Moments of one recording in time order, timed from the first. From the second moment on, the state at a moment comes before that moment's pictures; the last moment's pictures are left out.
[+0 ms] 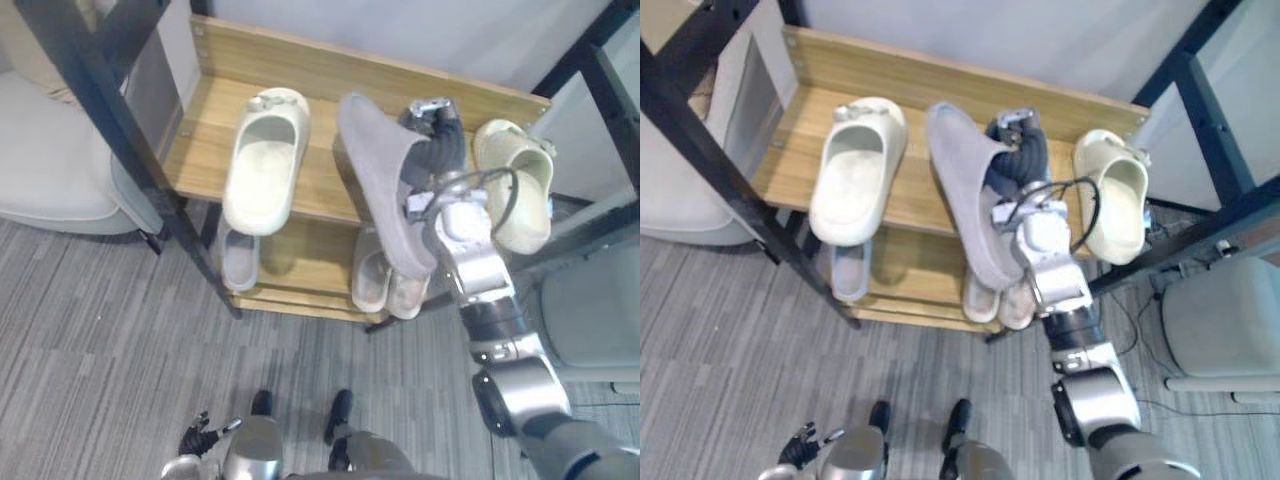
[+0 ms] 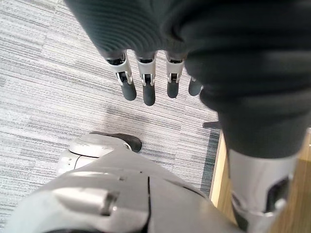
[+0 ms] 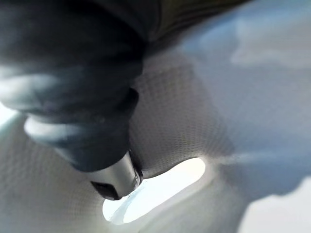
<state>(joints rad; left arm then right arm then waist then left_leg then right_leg) 0.15 0.20 0.06 0.96 -0.15 -0.12 0.04 -0.66 -0.25 0.08 0.09 -0.01 -0.07 -0.17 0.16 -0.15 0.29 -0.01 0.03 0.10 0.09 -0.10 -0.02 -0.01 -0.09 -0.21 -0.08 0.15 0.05</state>
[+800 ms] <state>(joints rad) 0.17 0.18 0.00 1.06 -0.07 -0.14 0.02 -0.07 -0.29 0.30 -0.17 0.24 -0.21 0.16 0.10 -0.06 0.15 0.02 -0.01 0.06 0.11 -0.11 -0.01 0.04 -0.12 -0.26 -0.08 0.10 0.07</state>
